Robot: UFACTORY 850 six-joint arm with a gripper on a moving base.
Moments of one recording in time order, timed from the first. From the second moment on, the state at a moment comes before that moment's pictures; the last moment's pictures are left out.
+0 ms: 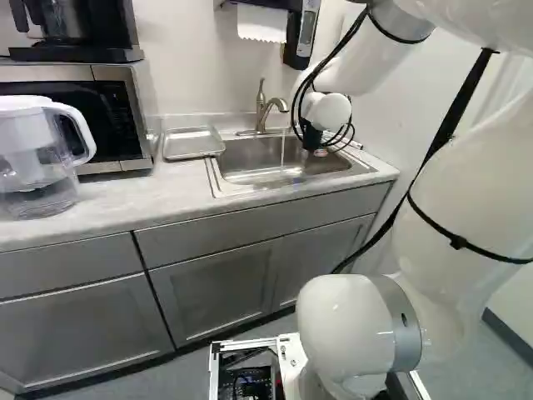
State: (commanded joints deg) arm -5.0 2.5 -43.4 26.7 27.3 -17.8
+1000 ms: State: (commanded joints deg) arm 2.1 1.2 -41.9 26.7 29.0 -17.8
